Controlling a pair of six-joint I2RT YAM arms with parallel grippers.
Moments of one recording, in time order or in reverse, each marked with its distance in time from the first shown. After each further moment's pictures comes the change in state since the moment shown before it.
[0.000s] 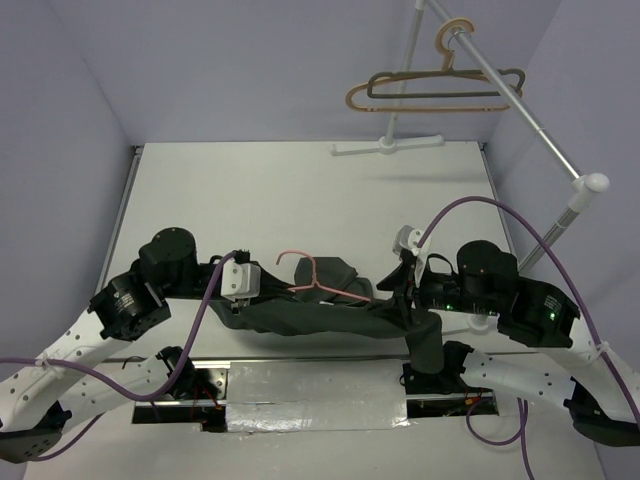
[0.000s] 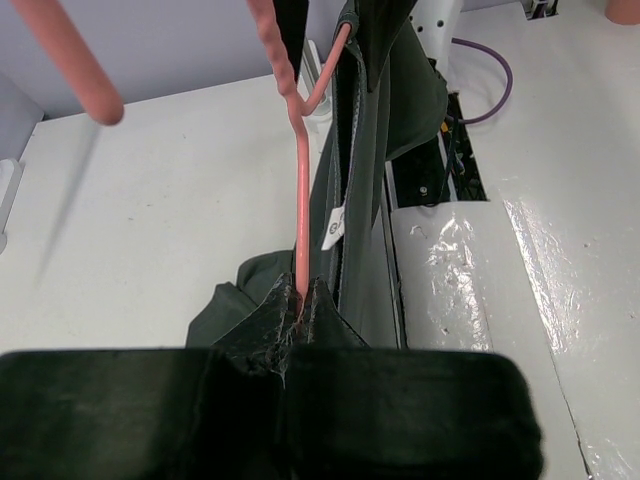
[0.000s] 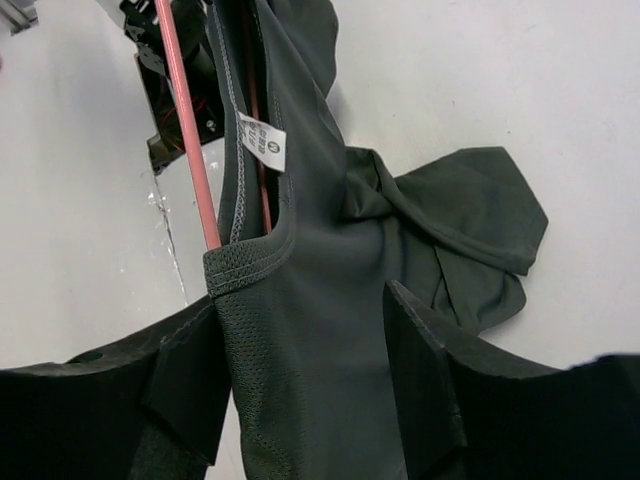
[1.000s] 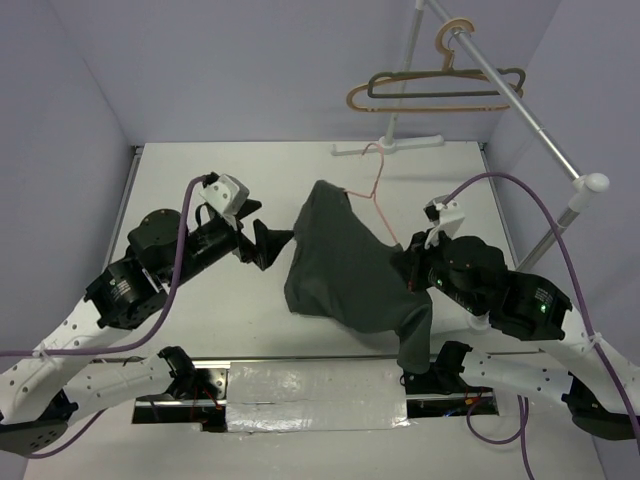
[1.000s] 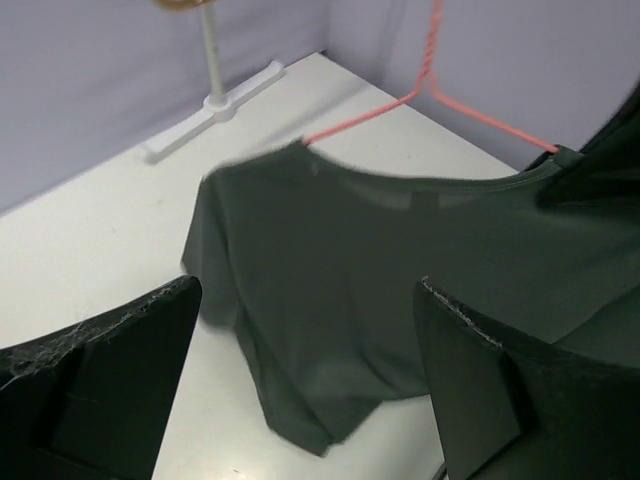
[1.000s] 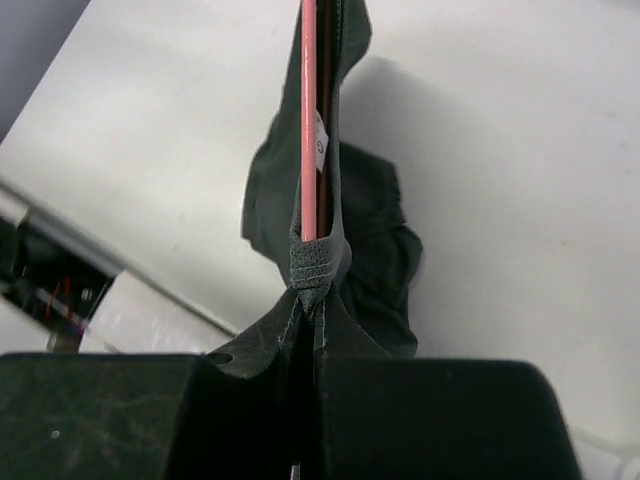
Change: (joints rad) left arm 0.008 0.087 0.153 0.069 -0.689 -0.394; right arm 0.017 0.037 0.014 -0.029 0.592 0.396
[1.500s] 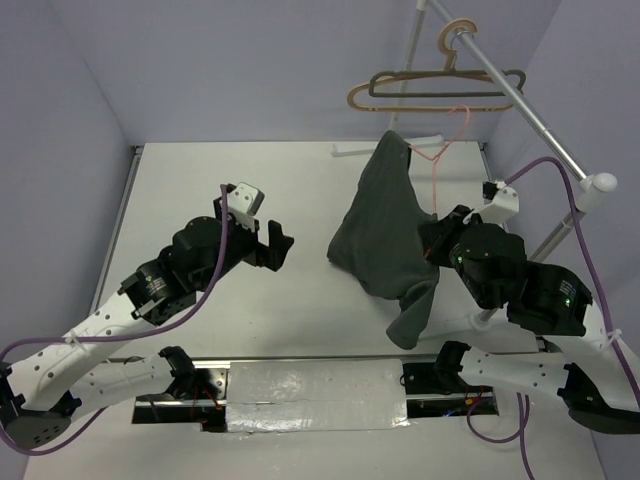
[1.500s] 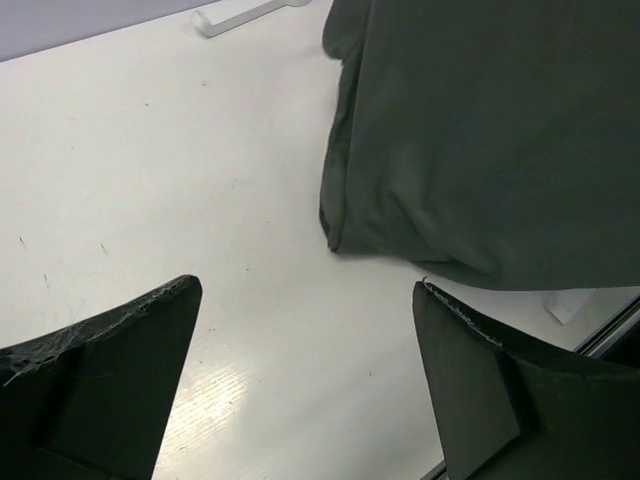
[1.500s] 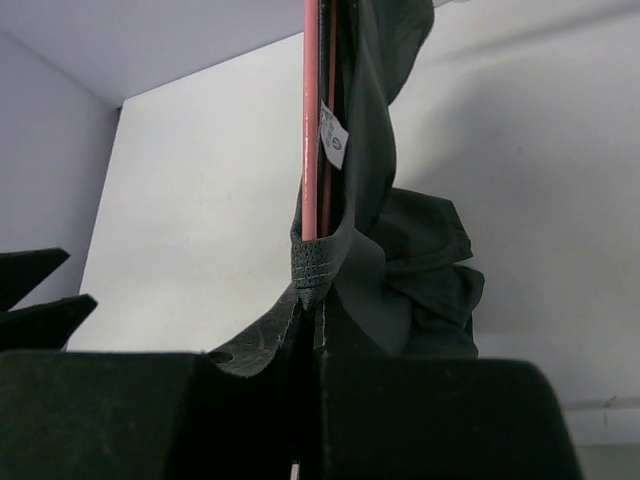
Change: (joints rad) left arm 0.000 0.044 -0.166 0.002 -0.228 -0.167; right arm 0.000 0.075 0.202 -0.105 0.409 0.346
